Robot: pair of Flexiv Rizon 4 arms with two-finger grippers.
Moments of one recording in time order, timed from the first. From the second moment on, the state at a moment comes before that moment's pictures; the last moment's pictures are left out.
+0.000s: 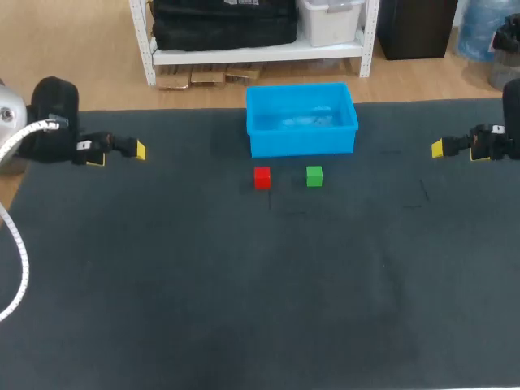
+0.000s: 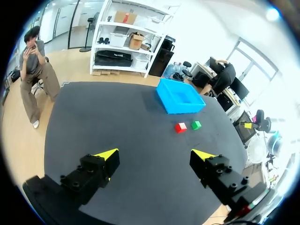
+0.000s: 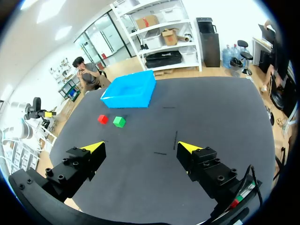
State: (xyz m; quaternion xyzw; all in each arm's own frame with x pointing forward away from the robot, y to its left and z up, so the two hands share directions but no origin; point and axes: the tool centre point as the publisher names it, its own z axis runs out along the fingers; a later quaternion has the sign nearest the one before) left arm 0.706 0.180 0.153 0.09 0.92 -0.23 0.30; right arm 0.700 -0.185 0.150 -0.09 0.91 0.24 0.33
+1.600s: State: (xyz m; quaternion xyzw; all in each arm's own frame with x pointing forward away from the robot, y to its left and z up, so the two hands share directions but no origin) left arm 0.751 0.045 0.158 0.07 0.96 -0.16 0.22; right arm 0.700 -0.185 0.150 -0.09 0.91 0.24 0.33
